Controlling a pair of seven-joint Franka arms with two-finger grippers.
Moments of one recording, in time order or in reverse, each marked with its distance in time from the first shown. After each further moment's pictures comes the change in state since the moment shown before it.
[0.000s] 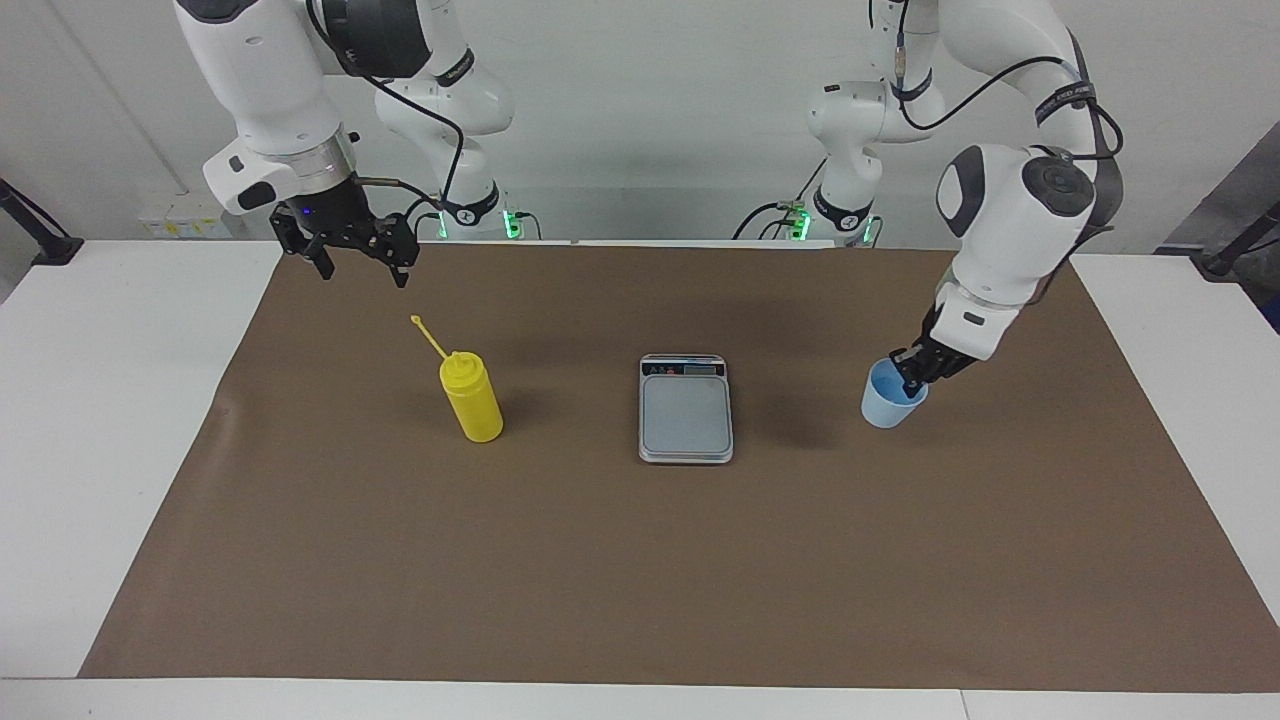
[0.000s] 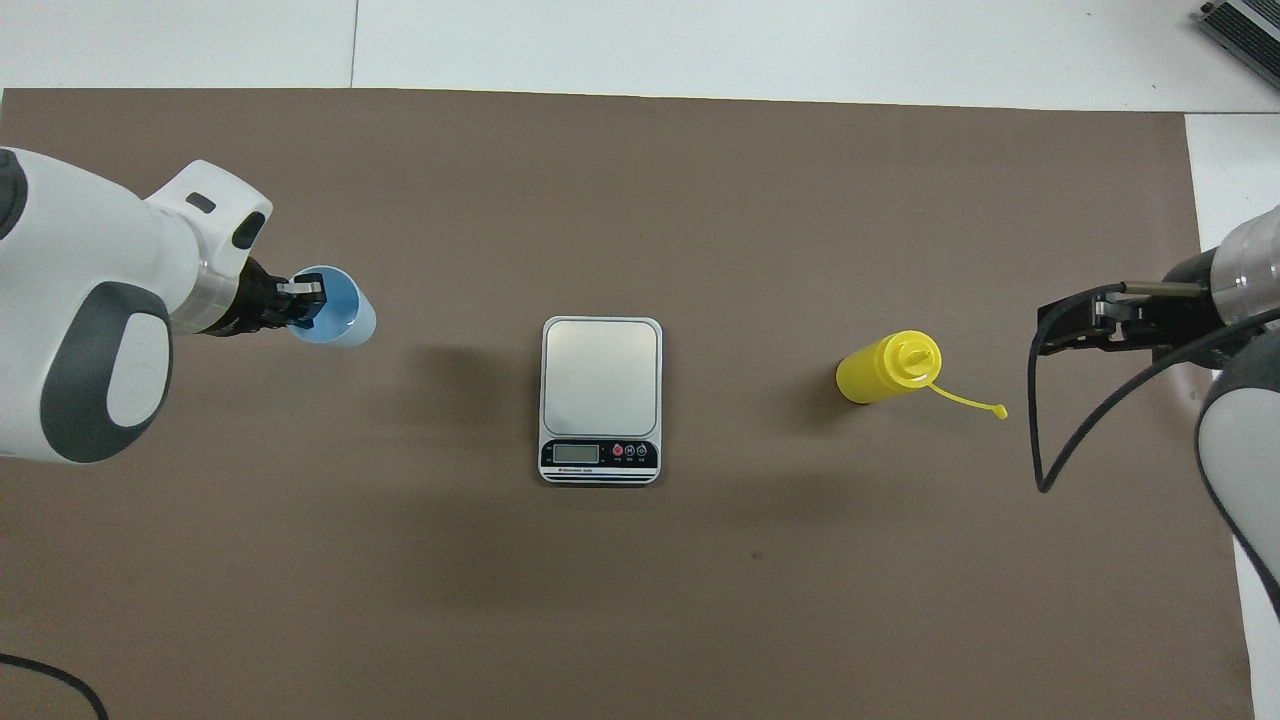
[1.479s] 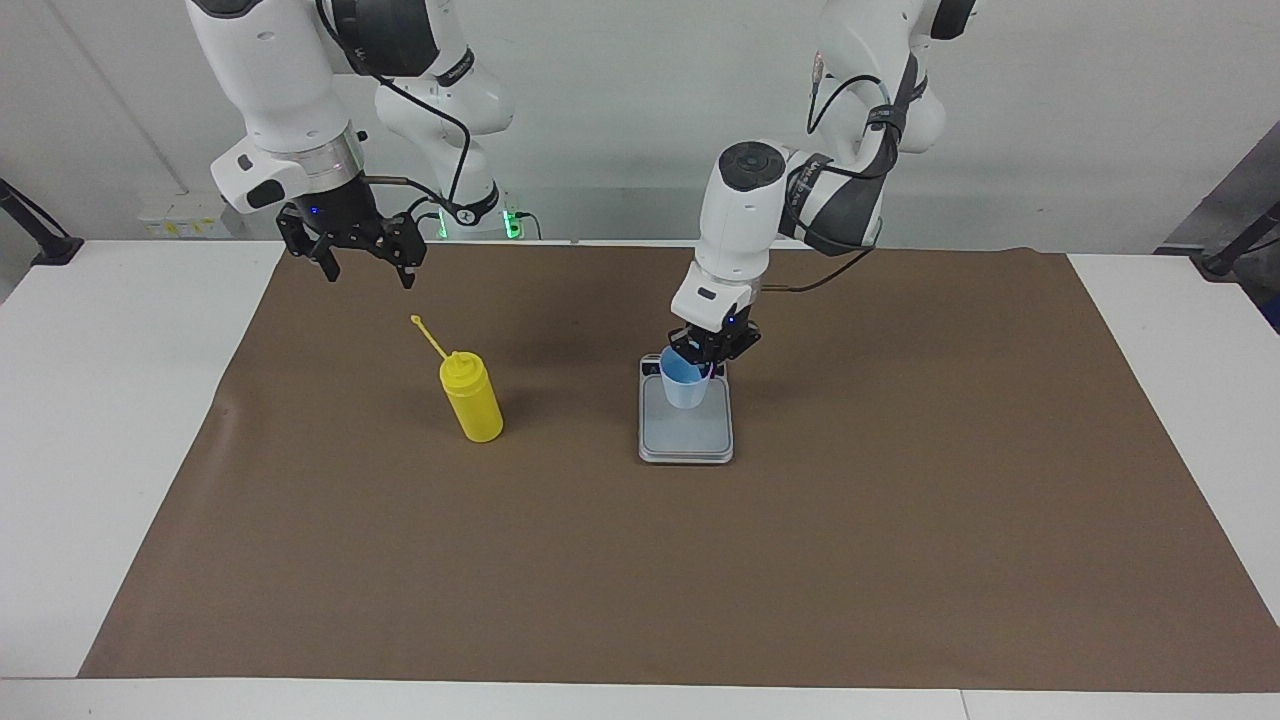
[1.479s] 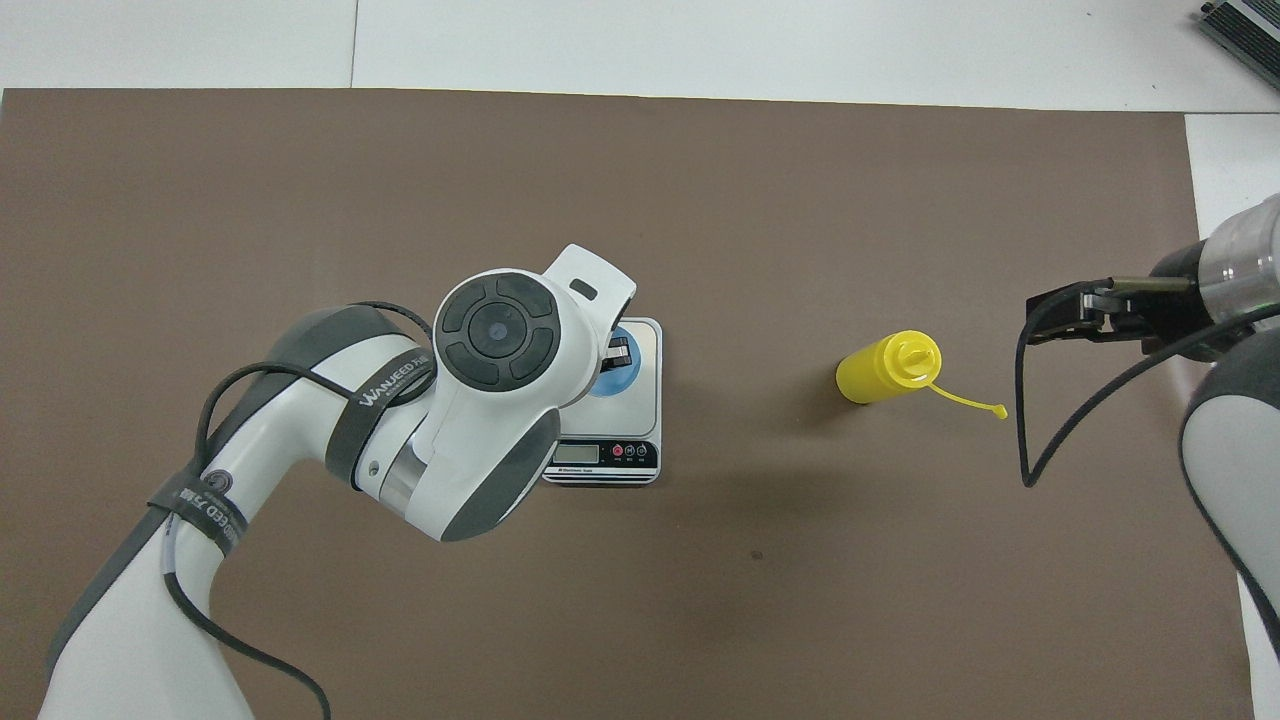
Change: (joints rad) left arm -0.420 0.148 -0.002 0.077 0.076 0.111 -0.412; right arm 0.013 0.000 0.003 0.000 0.000 0.048 0.006
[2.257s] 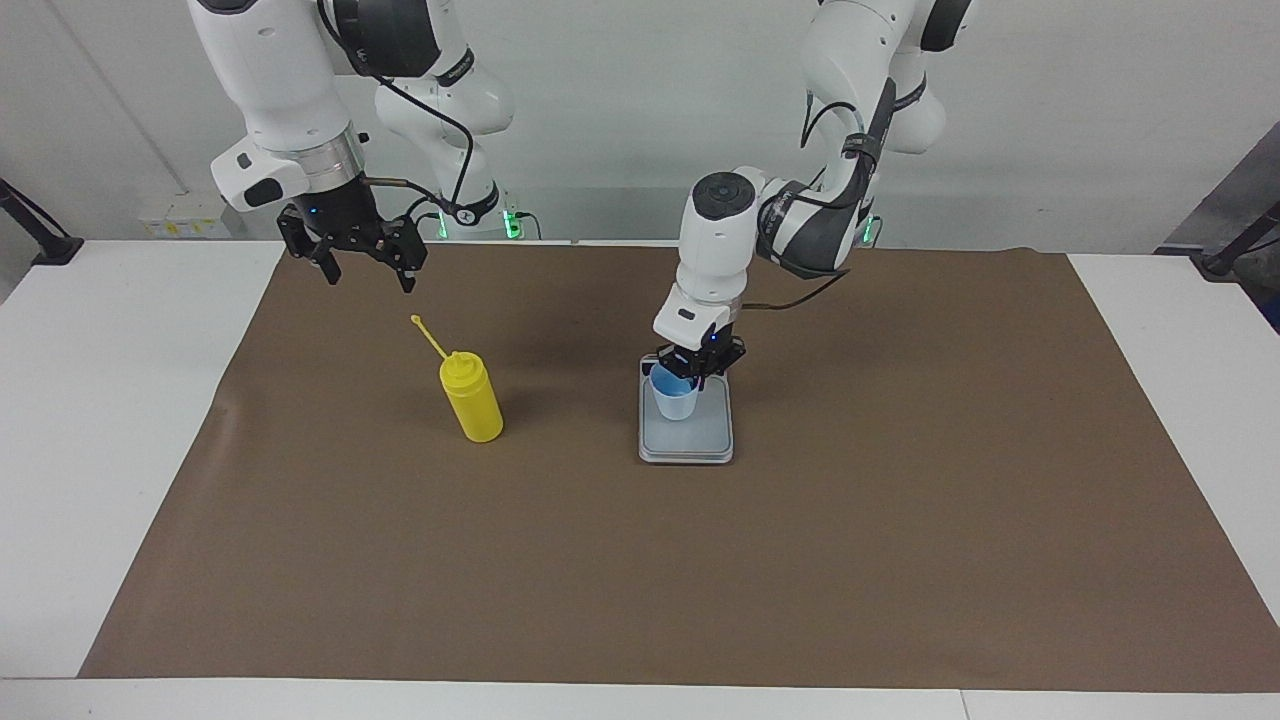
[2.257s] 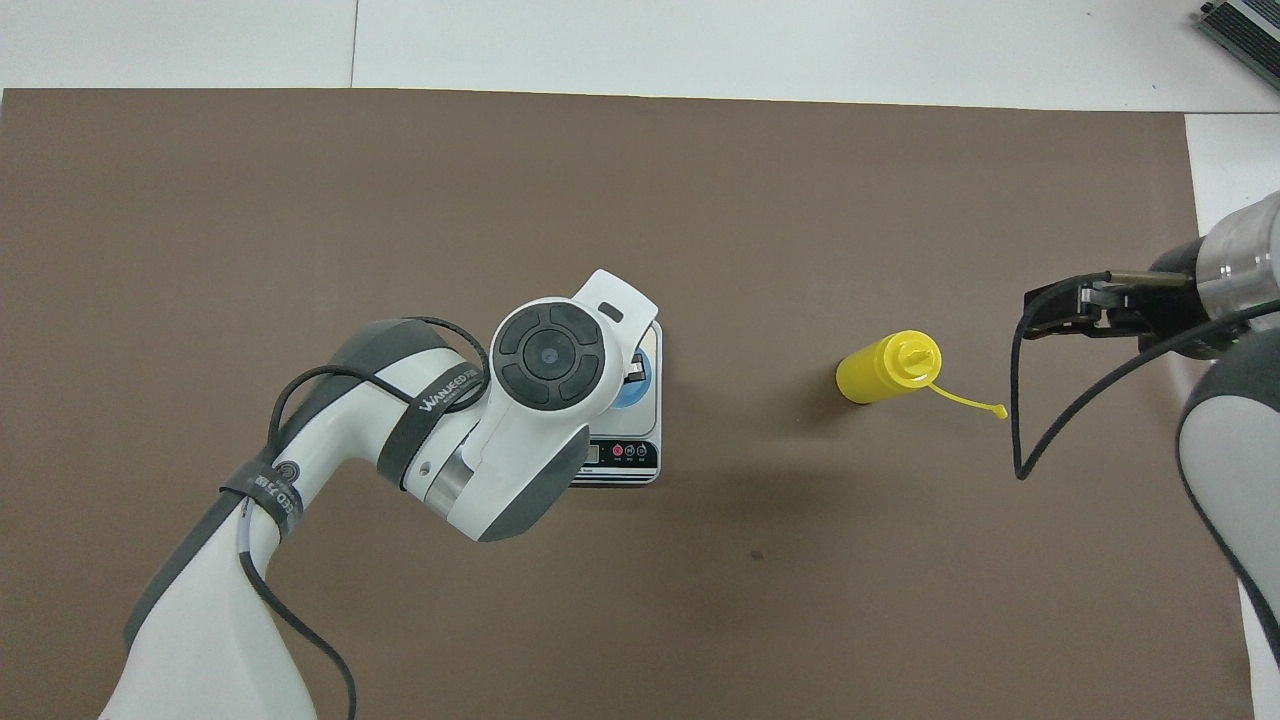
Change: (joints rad) left arm -0.031 0.051 -0.002 -0.038 0.041 0.066 -0.035; right arm 0.000 0.000 0.003 -0.002 0.003 0.000 0.027
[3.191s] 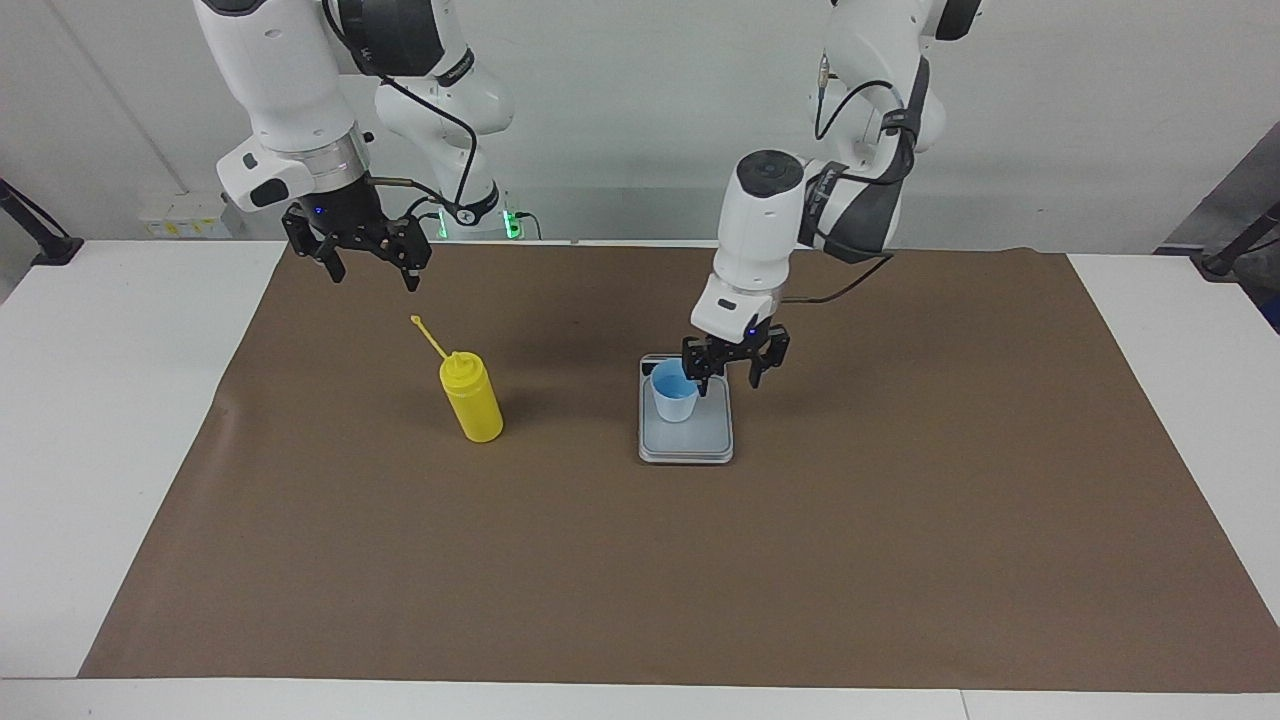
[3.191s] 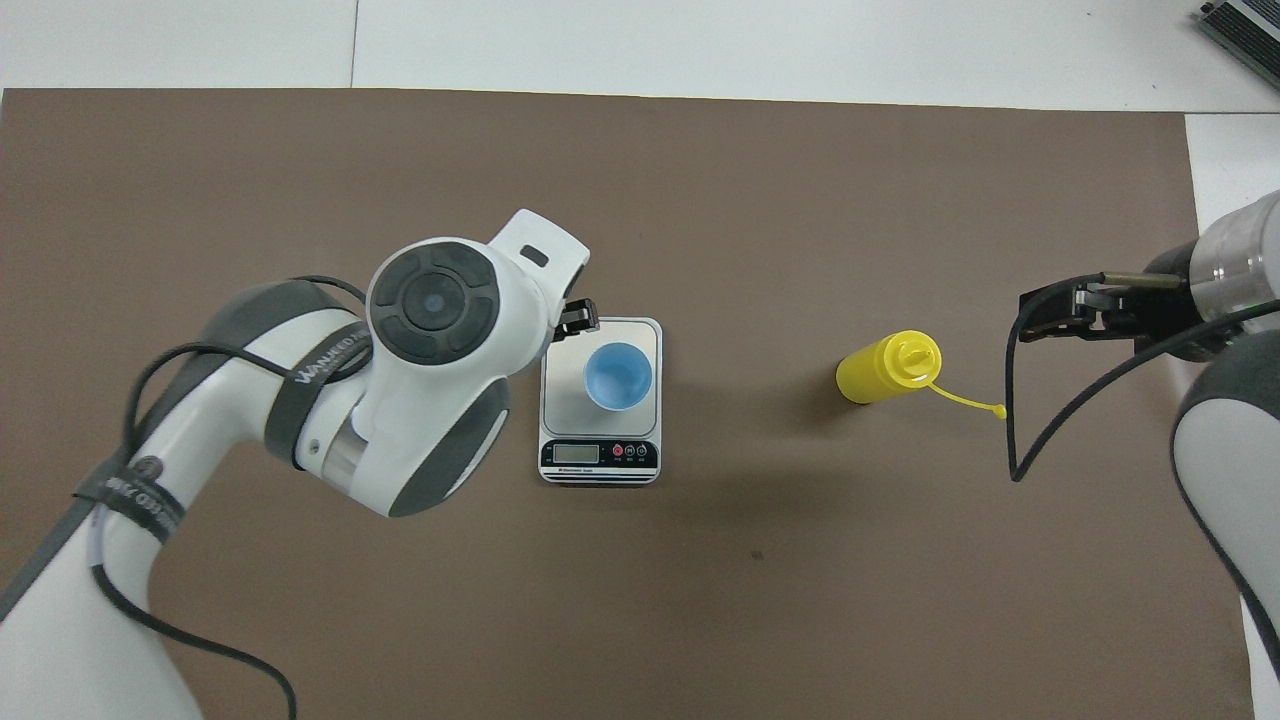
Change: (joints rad) left arm 0.092 -0.090 0.032 0.058 0.006 -0.087 0.100; right arm -0.003 0.000 0.006 0.001 0.000 -0.003 0.018
